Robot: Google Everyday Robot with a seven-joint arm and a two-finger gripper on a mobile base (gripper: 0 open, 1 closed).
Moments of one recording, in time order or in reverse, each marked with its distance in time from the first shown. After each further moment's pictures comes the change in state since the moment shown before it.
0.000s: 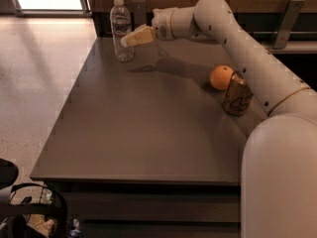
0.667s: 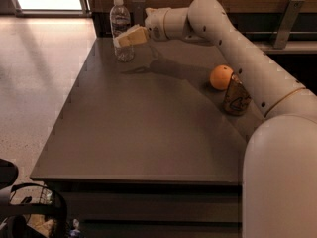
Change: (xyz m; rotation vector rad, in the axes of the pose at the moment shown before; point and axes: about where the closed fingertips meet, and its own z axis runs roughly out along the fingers) arm -0.011 0.018 0.012 -0.023 -0.033 -0.017
